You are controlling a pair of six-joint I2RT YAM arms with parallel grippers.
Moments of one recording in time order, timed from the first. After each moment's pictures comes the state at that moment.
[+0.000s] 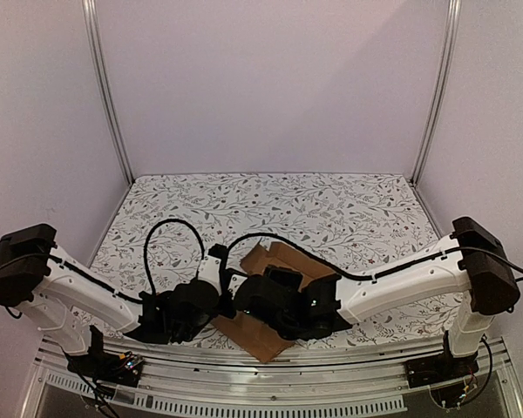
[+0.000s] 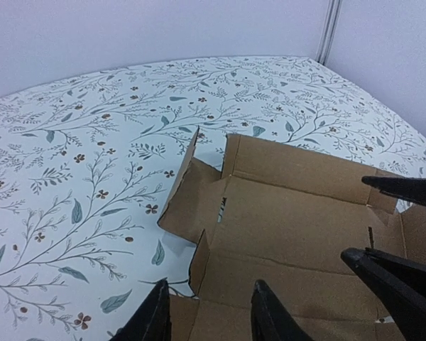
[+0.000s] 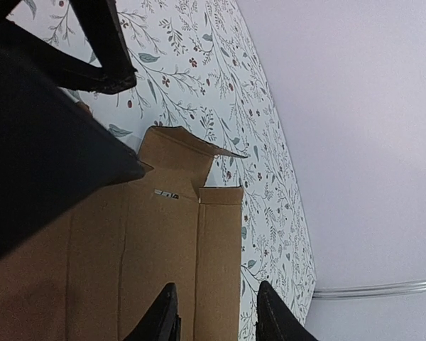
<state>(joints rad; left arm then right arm) -1.30 1.54 0.49 0.58 -0.81 -0.45 1.41 1.88 1.23 -0.20 0.98 -0.32</state>
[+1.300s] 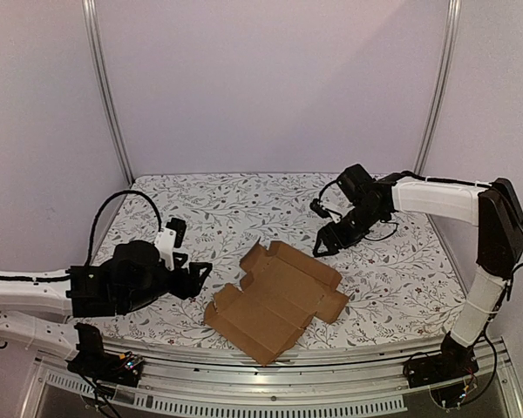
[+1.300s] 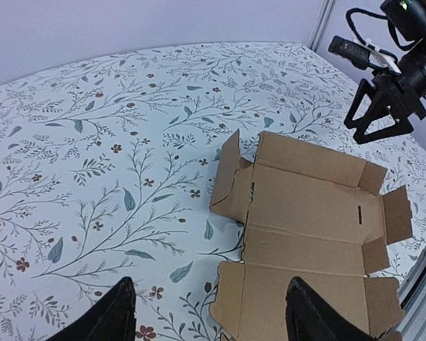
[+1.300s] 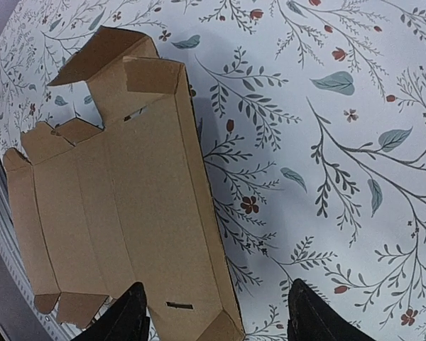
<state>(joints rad) -1.08 0.96 0.48 -0.02 -0.49 -0.43 0.60 1.76 1.32 -0.70 -0.34 0.05</state>
